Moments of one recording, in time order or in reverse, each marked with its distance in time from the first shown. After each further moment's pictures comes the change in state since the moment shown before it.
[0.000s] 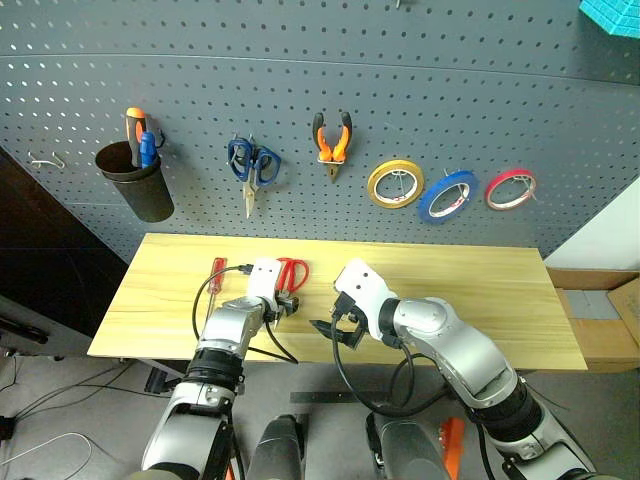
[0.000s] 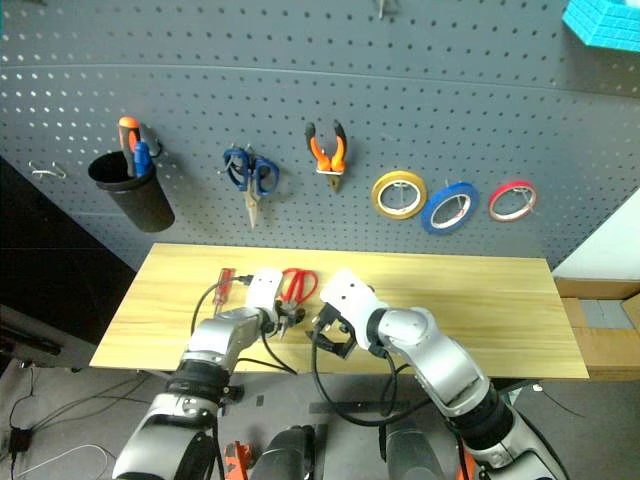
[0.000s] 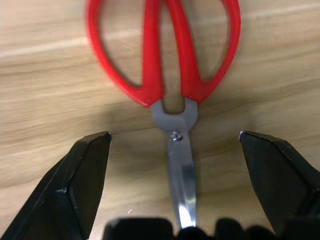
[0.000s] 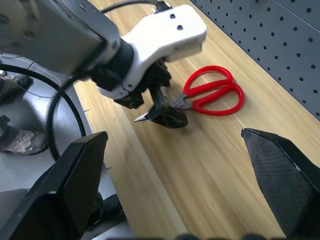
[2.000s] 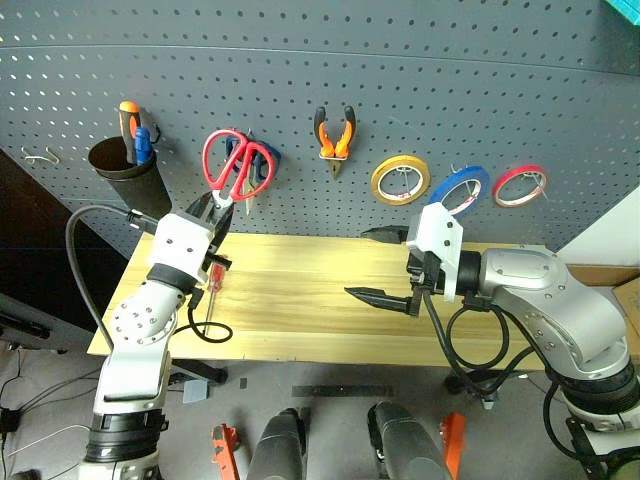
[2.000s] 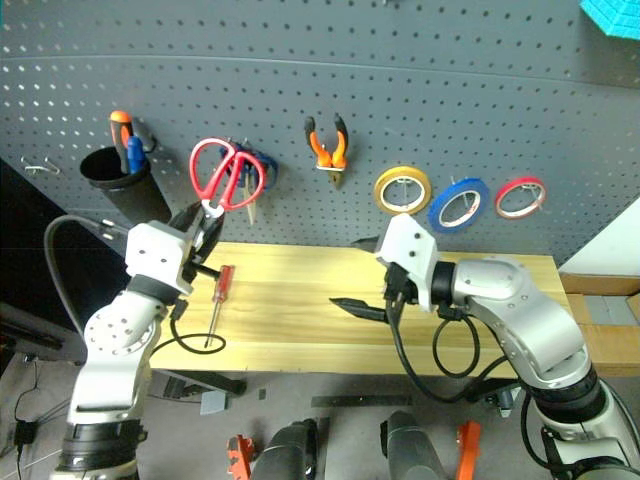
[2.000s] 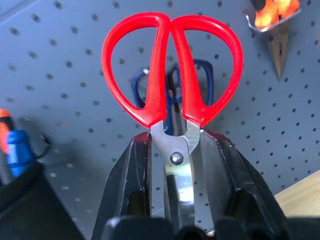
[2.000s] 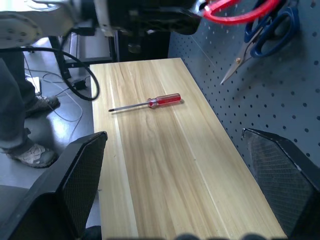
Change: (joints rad) left arm 0.320 0.237 0.195 -0.646 0.075 -0.758 -0.113; right arm -0.111 -0.343 -0.307 -0.192 0.336 -0.131 0.276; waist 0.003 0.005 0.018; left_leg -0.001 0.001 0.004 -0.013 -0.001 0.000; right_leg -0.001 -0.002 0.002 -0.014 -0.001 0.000
